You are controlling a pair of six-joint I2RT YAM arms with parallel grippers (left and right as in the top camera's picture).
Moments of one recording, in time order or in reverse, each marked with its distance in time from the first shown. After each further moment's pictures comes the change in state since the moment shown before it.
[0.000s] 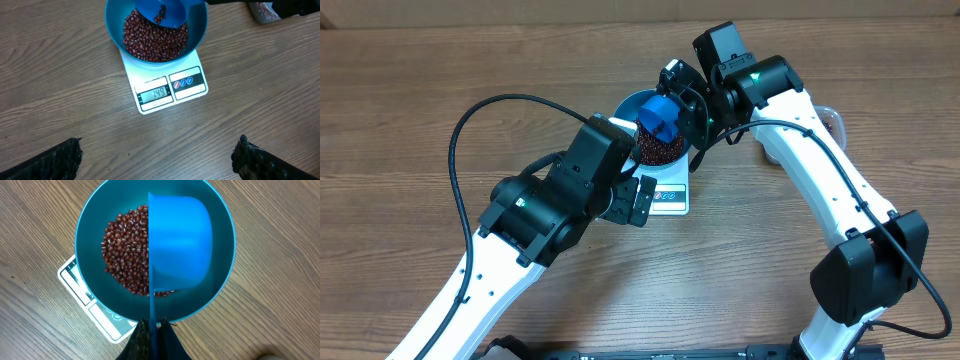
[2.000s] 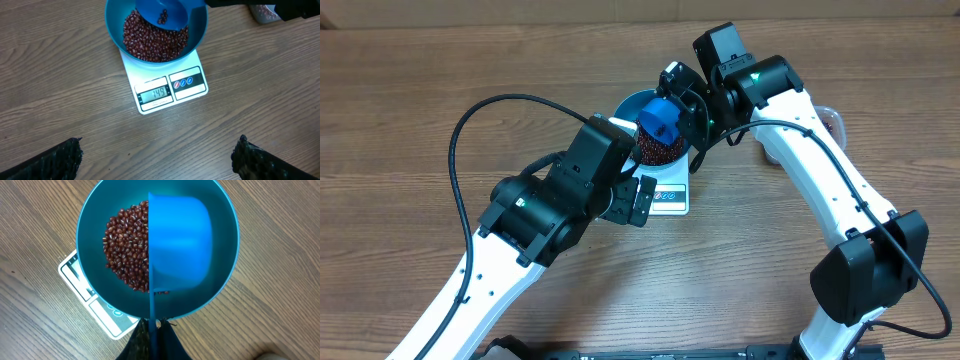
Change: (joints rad) left arm 0.000 0.000 0.000 0.000 0.000 0.000; right arm 0.000 0.000 0.000 -0.015 0.000 -0.017
